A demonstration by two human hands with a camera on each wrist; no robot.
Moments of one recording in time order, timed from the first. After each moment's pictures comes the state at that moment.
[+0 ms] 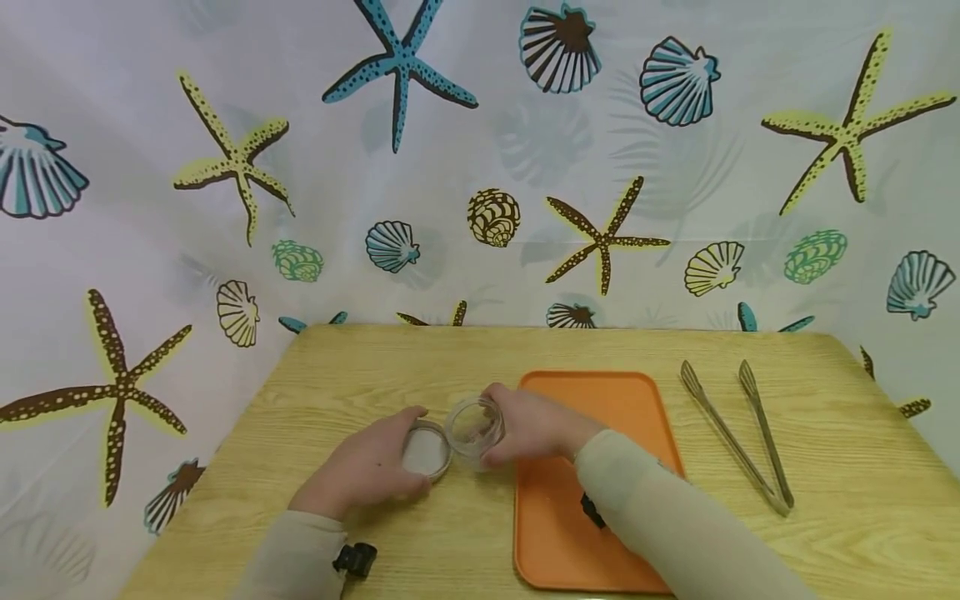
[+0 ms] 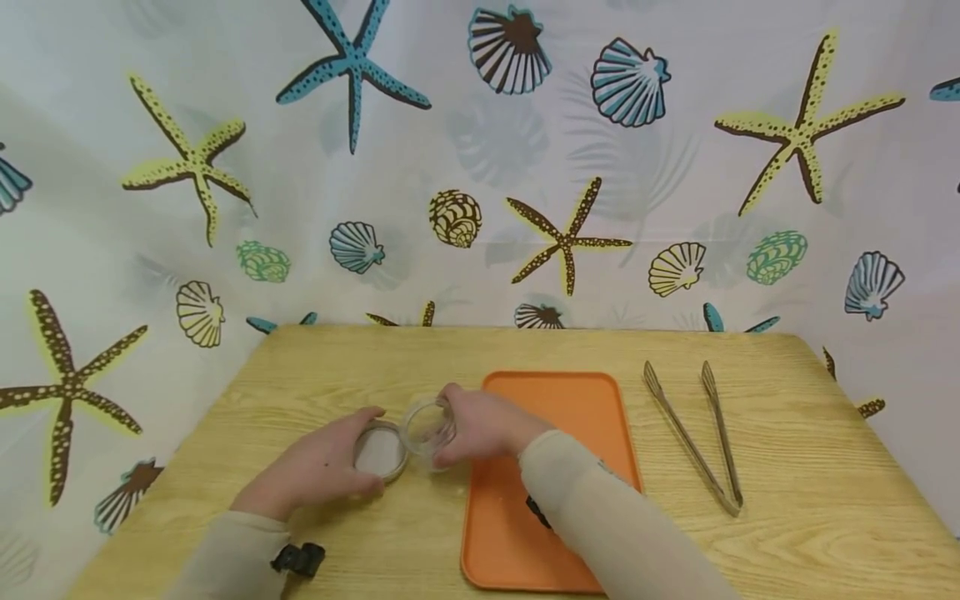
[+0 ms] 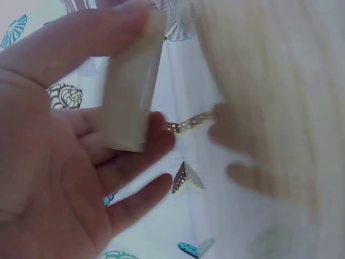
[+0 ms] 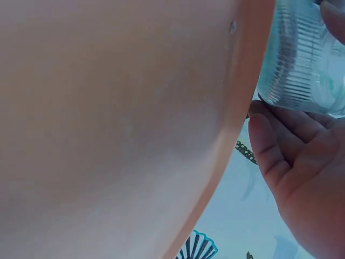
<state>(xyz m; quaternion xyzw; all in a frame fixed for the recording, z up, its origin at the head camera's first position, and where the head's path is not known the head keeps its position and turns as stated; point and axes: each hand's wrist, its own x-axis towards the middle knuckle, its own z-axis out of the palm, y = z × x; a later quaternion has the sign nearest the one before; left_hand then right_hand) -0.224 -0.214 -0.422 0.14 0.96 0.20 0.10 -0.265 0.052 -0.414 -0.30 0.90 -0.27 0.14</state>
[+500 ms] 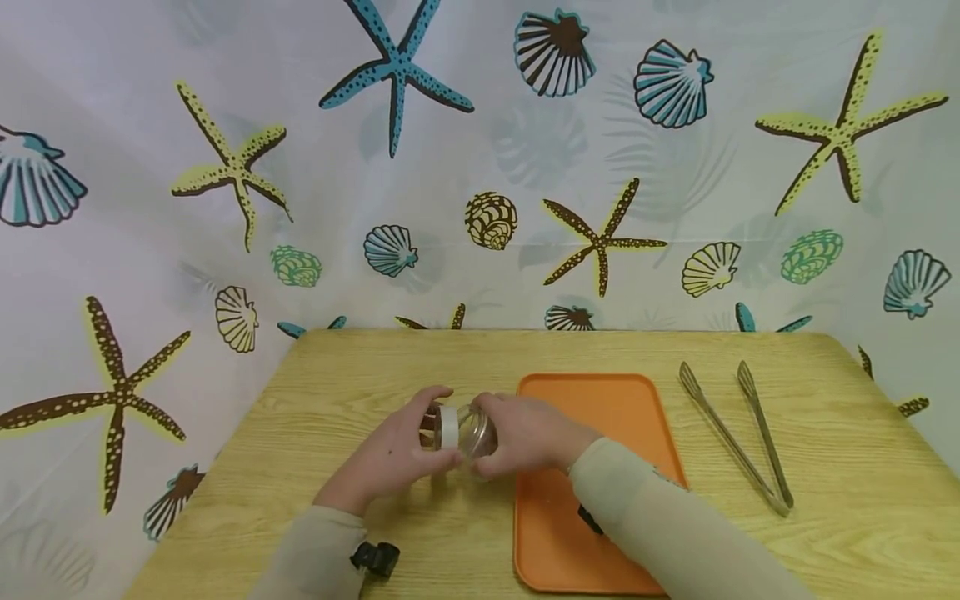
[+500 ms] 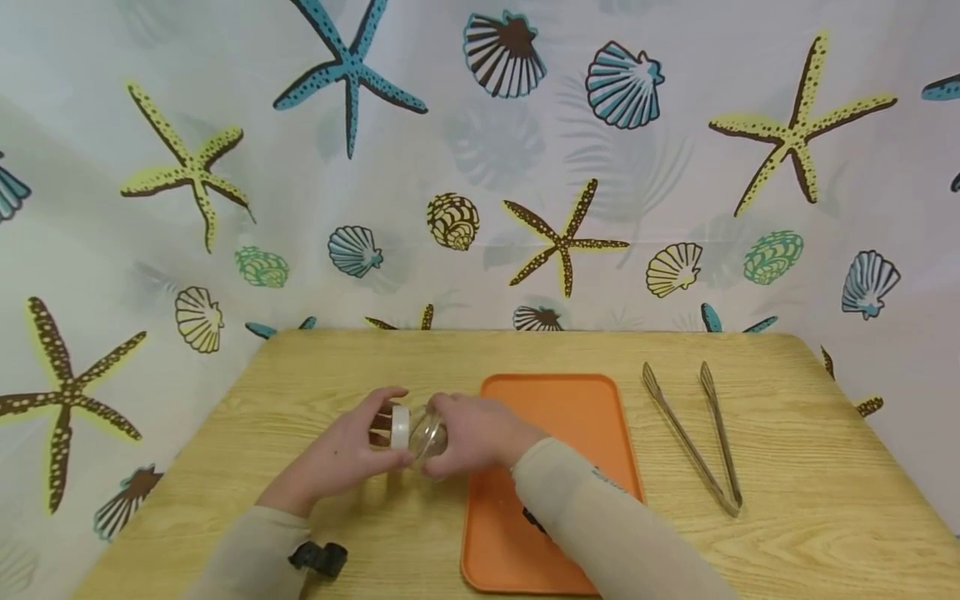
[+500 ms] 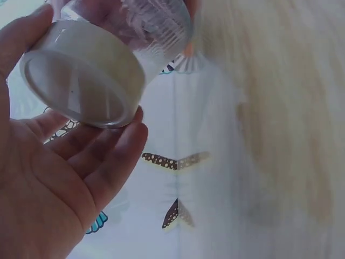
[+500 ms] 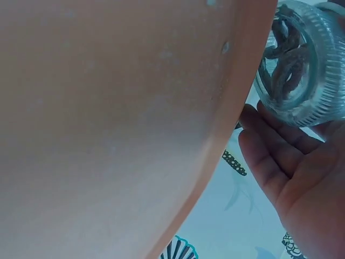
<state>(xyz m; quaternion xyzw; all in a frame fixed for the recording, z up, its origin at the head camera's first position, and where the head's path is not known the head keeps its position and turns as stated) -0.228 -0.189 -0.412 0.15 0.90 0.39 0.09 -0.255 0.044 -0.413 -0.33 0.92 -0.19 0.08</state>
